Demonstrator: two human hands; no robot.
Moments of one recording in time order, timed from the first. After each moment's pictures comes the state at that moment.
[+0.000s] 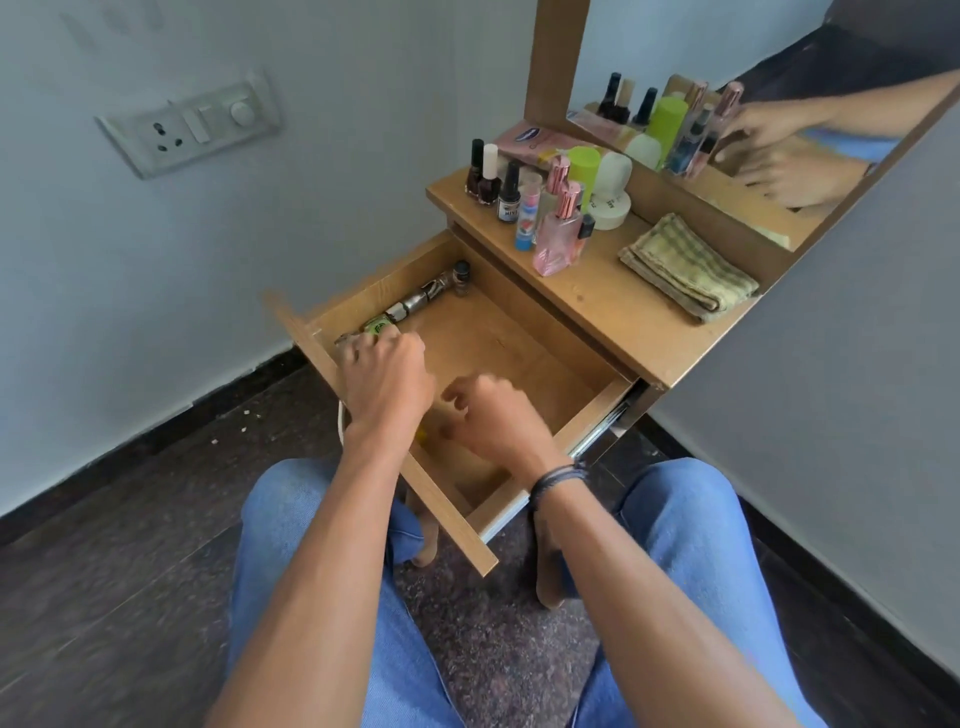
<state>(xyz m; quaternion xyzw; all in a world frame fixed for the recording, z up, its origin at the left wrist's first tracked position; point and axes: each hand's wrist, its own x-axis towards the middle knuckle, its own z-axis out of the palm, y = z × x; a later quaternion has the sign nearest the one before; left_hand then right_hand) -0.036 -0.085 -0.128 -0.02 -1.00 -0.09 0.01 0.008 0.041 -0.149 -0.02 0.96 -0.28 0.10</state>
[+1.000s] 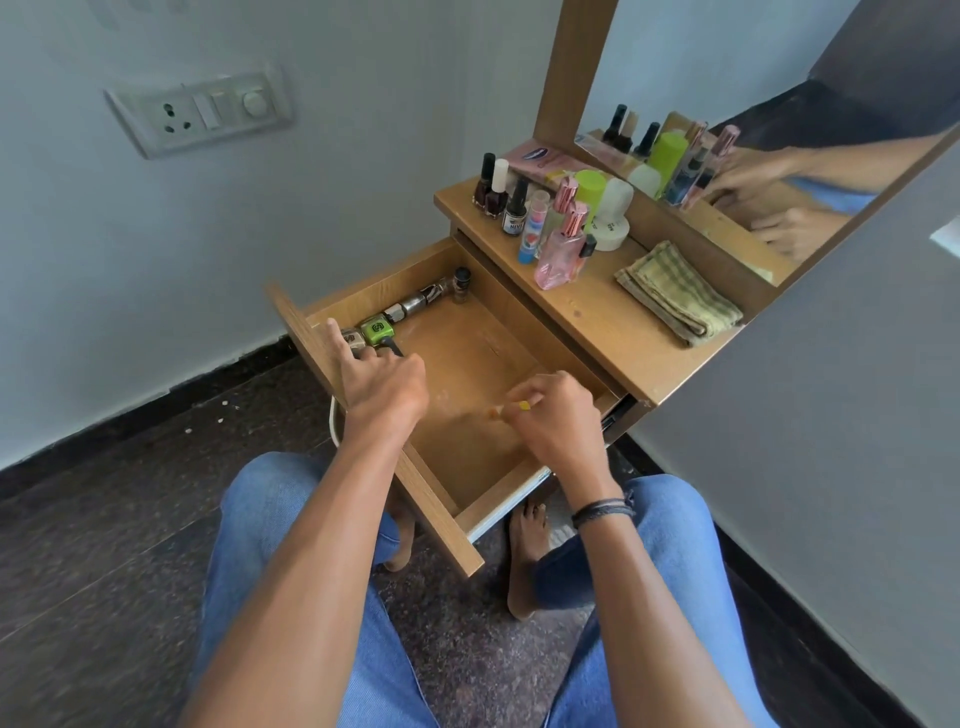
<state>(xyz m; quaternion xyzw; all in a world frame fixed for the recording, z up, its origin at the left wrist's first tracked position) -0.040 -0.080 -0.127 -0.02 -0.98 0.12 -0.17 0.034 0.090 -0.125 0.15 0.94 -0.32 0.01</state>
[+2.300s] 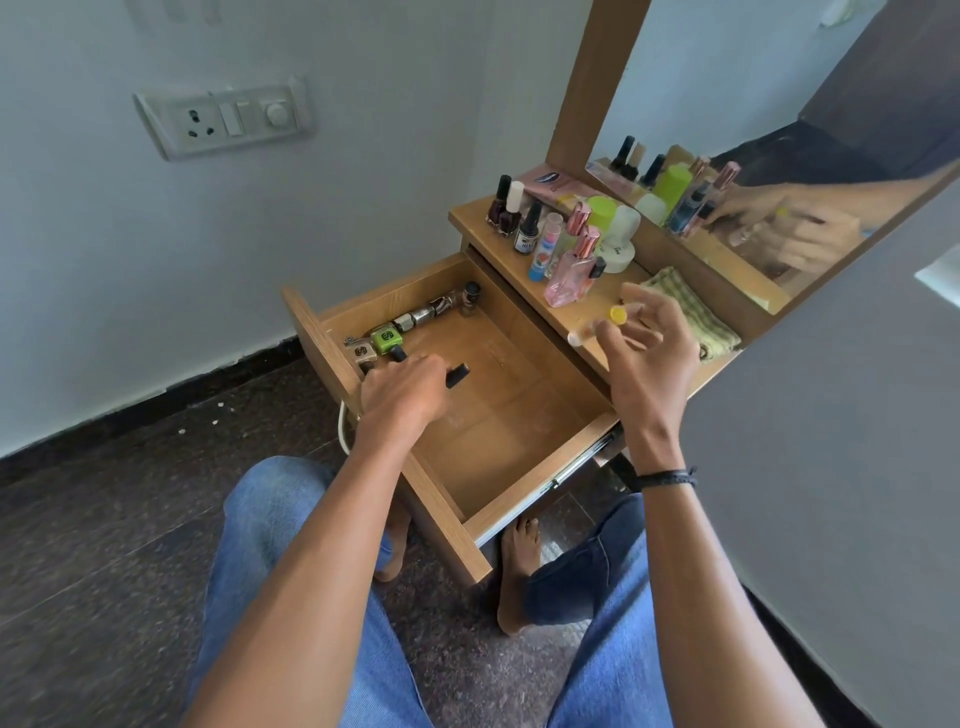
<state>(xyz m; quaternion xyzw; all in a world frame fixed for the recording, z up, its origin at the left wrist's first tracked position) -0.046 -0.086 -0.134 -0.06 -0.98 -0.14 -0.14 0.008 0.132 -0.071 0.12 0.79 -0.51 -0.31</state>
